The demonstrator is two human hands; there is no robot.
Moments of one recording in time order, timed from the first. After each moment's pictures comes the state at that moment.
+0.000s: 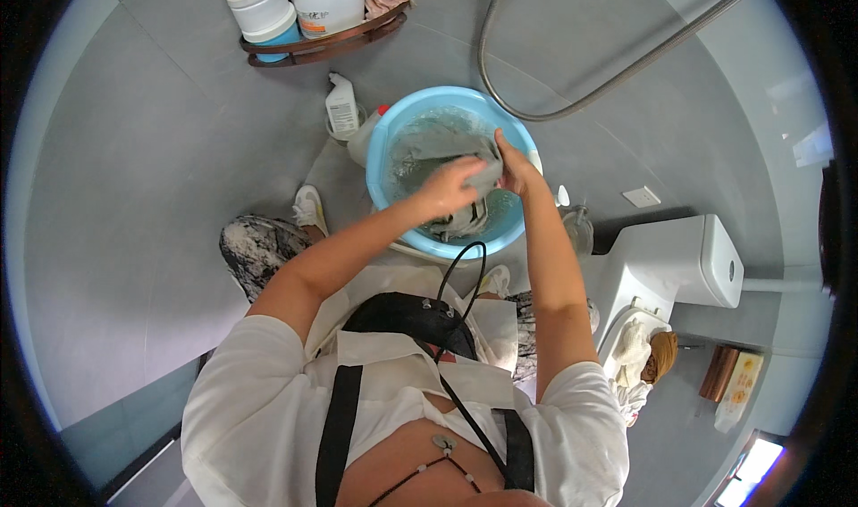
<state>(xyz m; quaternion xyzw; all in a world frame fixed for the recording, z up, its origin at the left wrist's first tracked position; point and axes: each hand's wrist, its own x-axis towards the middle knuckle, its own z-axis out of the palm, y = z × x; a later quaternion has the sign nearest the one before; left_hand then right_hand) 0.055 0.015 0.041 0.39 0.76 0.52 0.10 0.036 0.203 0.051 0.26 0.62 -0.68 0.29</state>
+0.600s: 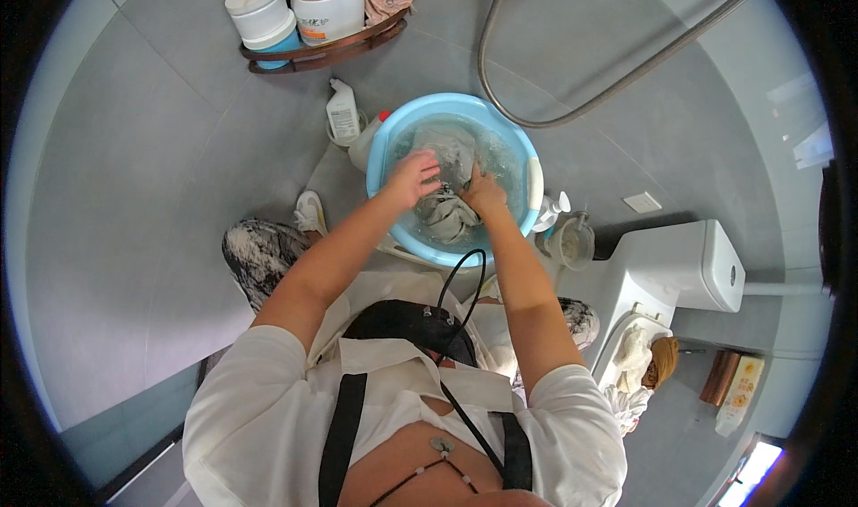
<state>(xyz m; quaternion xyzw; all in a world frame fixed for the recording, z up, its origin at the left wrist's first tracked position) 0.016 -0.012 -0.008 -0.16 0.44 0.82 0.33 0.054 0.150 0.005 0.17 0.95 -0.09 0.24</state>
